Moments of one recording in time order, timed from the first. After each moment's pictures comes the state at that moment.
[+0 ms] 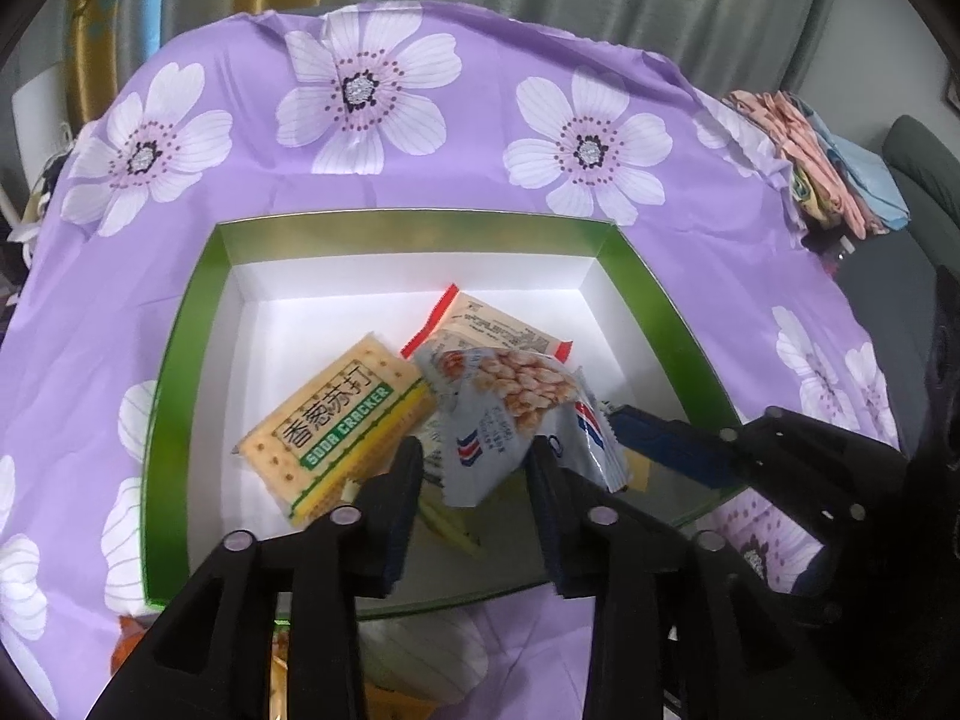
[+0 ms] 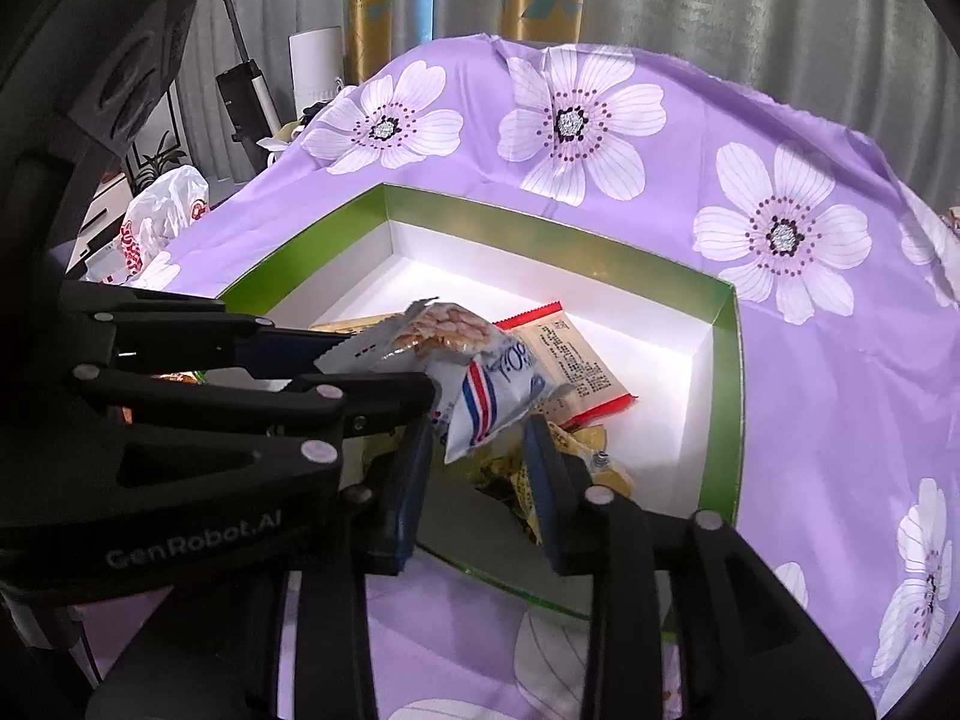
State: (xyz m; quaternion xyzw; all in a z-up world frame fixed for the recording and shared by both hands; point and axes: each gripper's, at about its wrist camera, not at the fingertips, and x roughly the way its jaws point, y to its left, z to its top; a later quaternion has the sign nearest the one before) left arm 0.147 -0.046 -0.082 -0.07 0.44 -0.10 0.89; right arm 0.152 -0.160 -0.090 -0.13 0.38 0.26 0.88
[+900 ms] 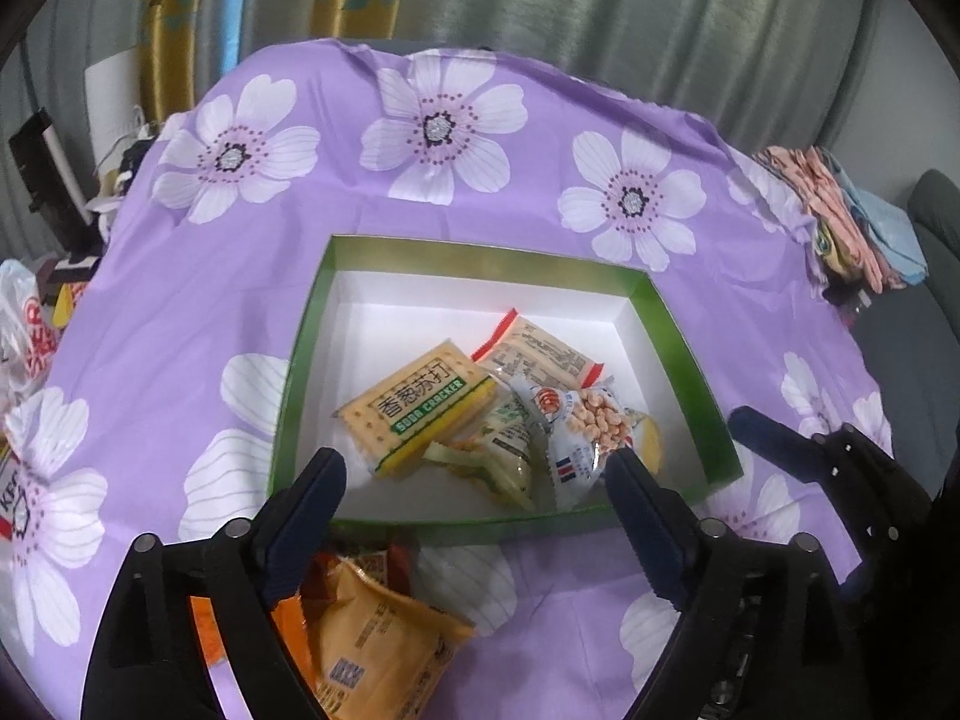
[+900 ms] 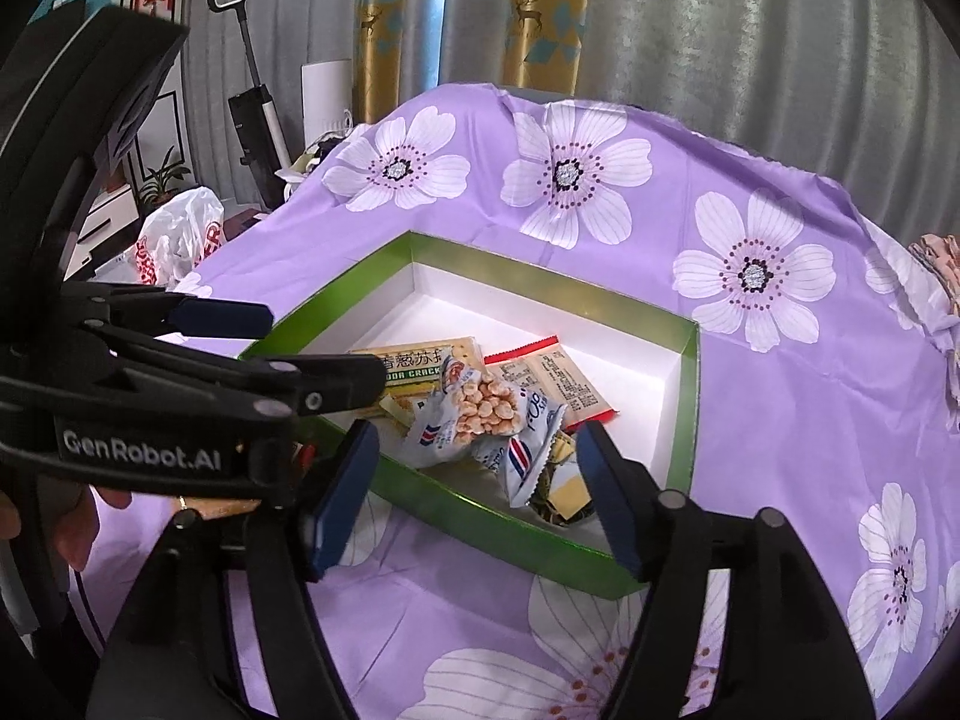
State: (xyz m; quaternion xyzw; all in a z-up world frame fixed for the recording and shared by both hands) left arm 0.101 -0.013 -0.048 -0.11 0.42 -0.04 0.90; right arm 0.108 -0.167 -0.052 -0.13 0.34 0.26 0.90
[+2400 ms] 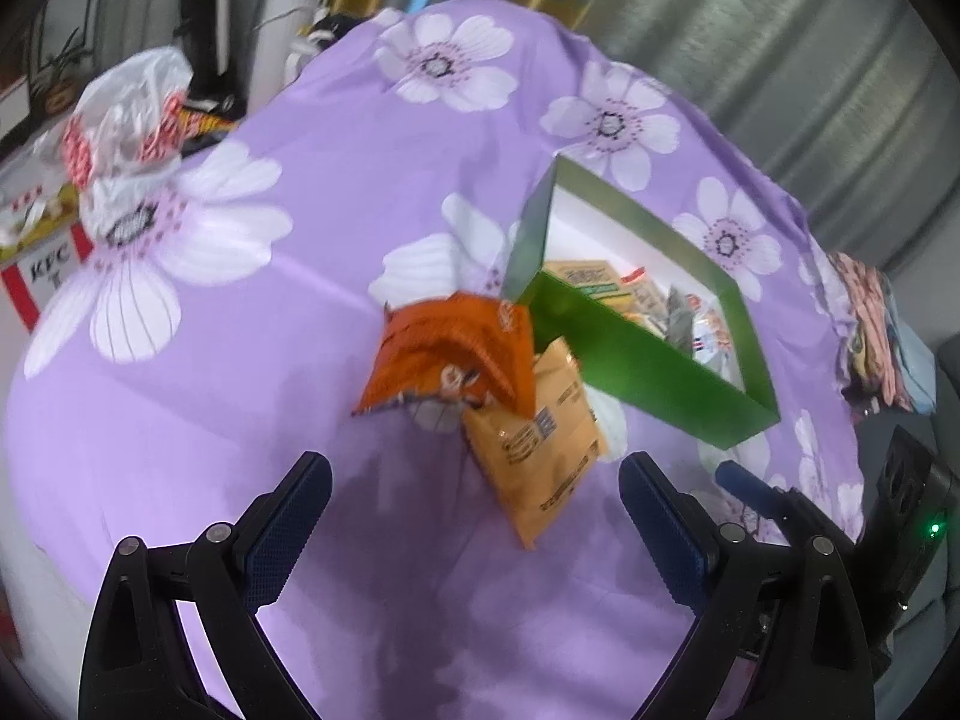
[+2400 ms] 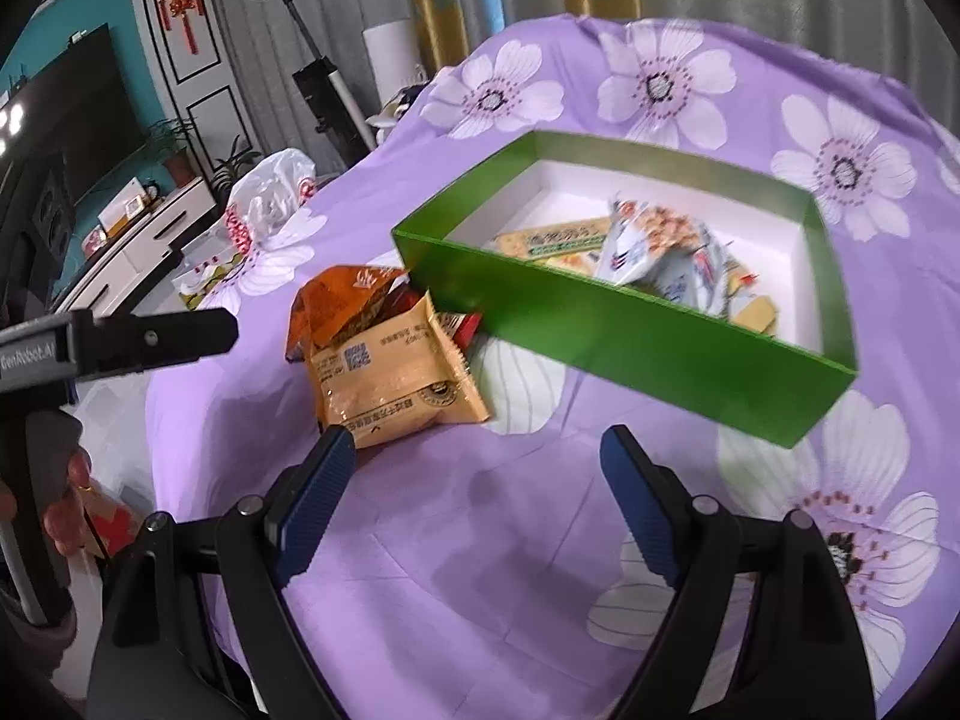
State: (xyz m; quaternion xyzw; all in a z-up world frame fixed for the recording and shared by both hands) left arm -0.033 0.066 -0.094 -0.27 0.42 0.06 0.86; right arm 0.040 -0.148 -0.100 -0.07 0.42 0.35 0.84
